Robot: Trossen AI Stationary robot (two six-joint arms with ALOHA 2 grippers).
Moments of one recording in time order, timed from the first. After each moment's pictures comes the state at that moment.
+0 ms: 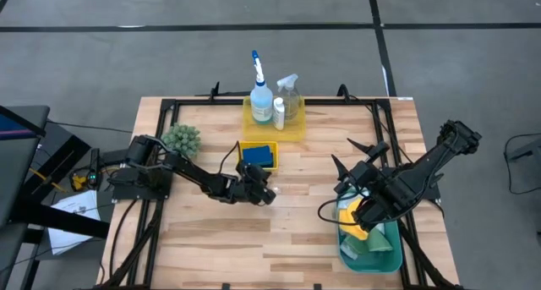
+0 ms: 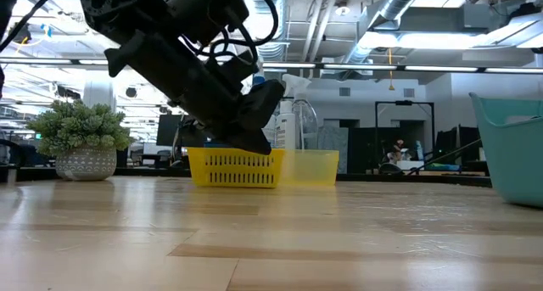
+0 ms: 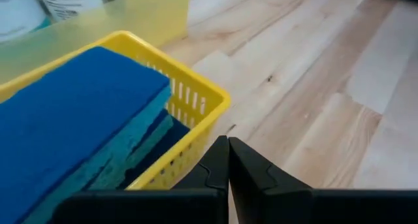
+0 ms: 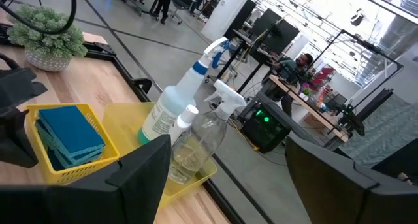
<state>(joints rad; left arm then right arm) -0.23 1.88 0.86 0.30 -0.80 -0.61 0.67 1.39 1.27 -1.56 1.47 1.12</state>
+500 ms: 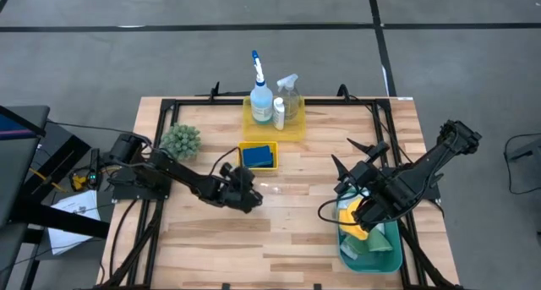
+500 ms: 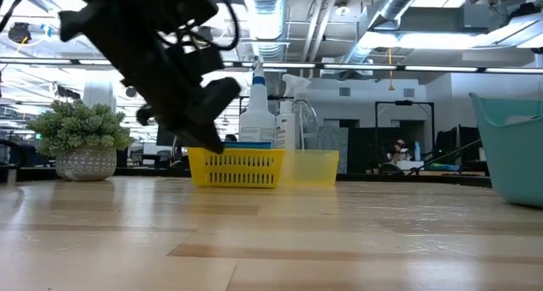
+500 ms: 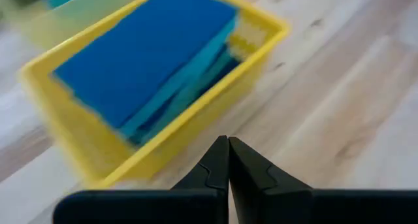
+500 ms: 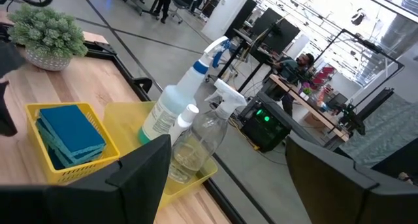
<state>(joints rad) -0.30 1.75 0.86 -0.16 -0.83 -0.85 0.67 1.39 1.27 -1.56 1.46 1.12</state>
